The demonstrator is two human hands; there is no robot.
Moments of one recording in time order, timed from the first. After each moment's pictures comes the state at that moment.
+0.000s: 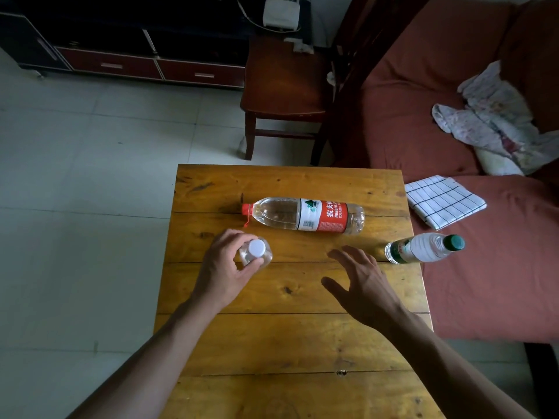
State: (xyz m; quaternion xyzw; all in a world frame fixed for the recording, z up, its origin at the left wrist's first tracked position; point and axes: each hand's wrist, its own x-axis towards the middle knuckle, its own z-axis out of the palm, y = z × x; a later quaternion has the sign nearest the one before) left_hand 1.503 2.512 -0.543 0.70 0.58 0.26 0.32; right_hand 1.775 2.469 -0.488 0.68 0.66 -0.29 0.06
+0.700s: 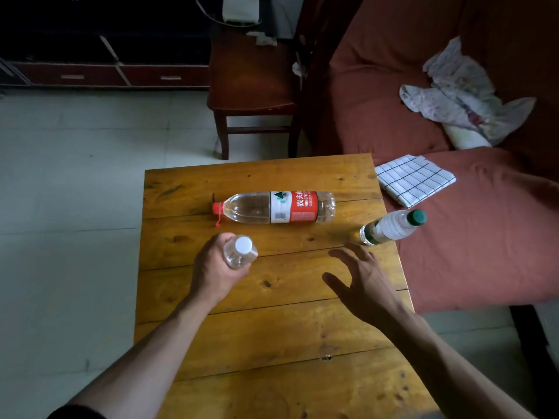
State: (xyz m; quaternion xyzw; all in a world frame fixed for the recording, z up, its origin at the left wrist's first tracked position) left_hand 1.542 2.506 -0.577 0.66 0.62 0.25 0.35; right_hand 1.824 2.431 -0.488 0.73 0.62 -0.29 -0.02
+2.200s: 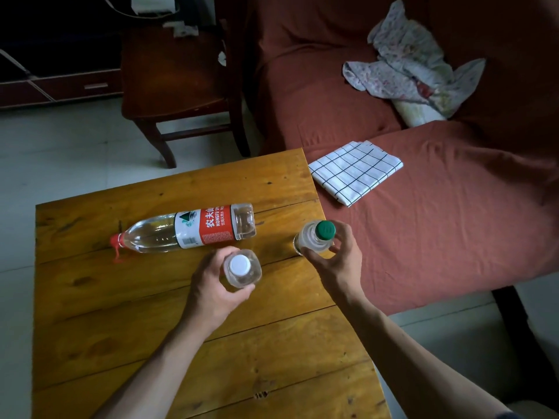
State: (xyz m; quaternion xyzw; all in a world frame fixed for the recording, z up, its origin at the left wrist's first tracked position) left_hand 1.733 2.505 -0.587 0.71 0.56 0.20 0.39; right_hand 1.979 2.466 -0.581 0.80 0.37 -0.30 -0.36
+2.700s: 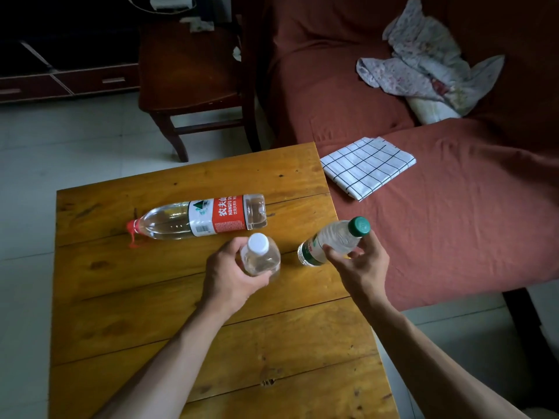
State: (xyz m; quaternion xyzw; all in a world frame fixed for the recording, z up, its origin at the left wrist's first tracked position) left_hand 1.748 2.500 -0.567 0.66 0.62 0.19 0.39; right_hand 1.985 2.440 -0.575 0.79 0.33 -0.30 -0.41
